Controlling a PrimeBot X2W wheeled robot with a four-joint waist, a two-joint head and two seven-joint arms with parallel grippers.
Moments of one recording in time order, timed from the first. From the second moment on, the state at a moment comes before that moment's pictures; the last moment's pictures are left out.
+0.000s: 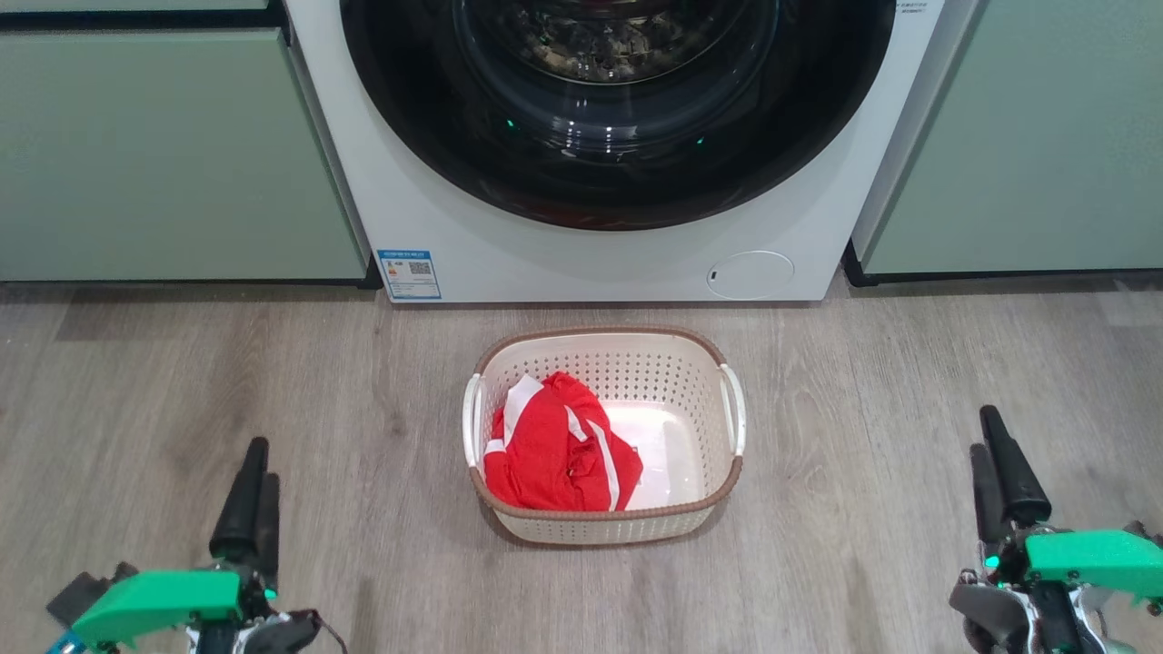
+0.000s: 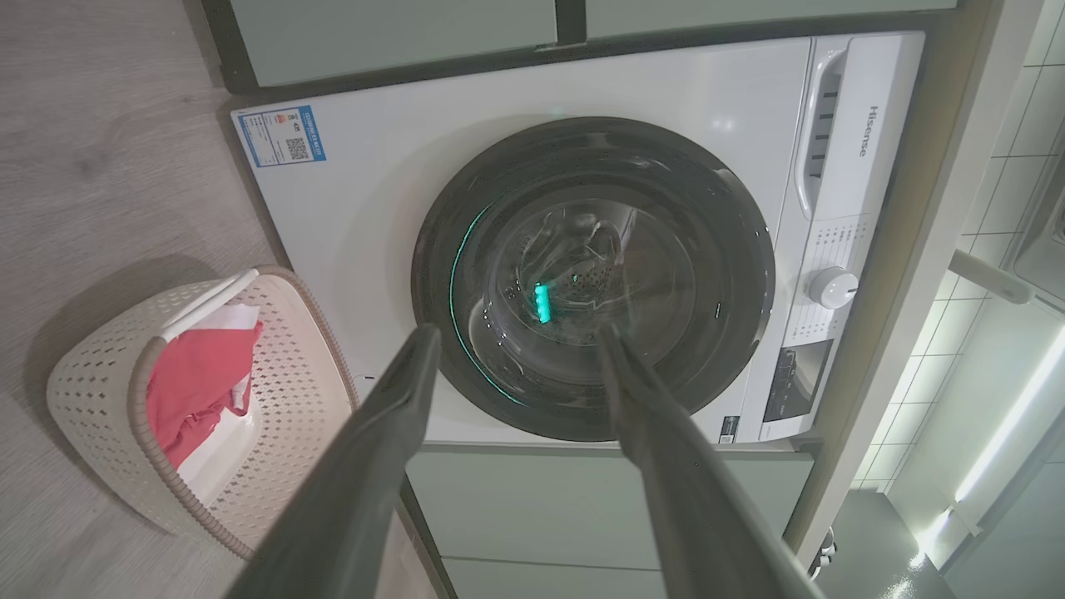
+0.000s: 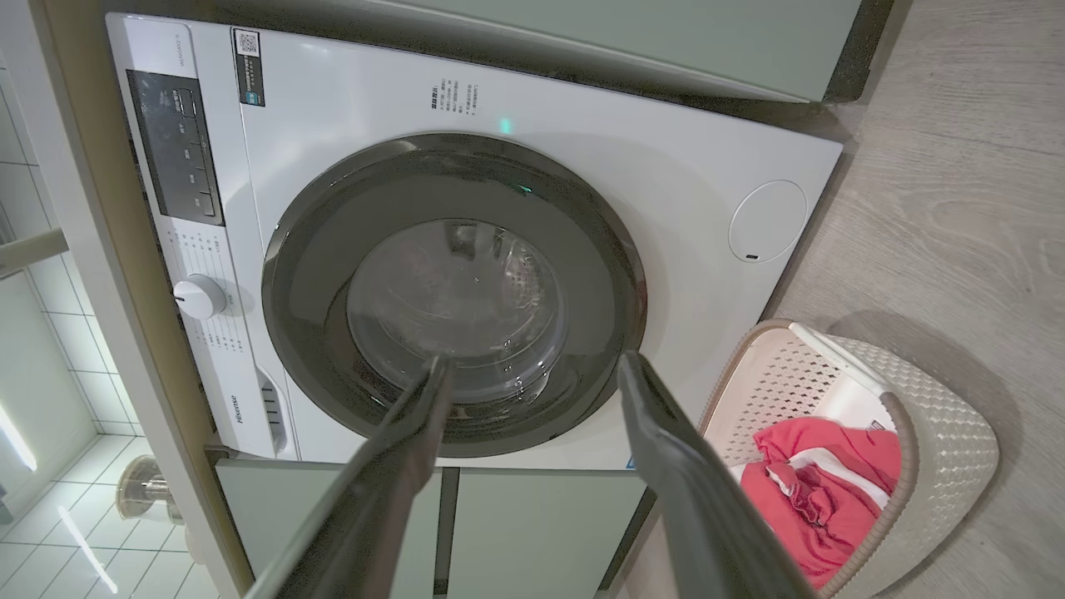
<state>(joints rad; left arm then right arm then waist) 0.00 0.03 0.10 0.29 -1.54 -0.13 0.05 -0.01 -0.03 -0.16 0.31 1.47 0.13 0.05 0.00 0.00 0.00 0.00</state>
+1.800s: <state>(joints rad) -0.03 0.03 -0.06 0.00 -0.76 -0.05 -0.11 -0.04 -0.03 -0.09 0.07 0.61 0.13 -0.10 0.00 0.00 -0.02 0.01</state>
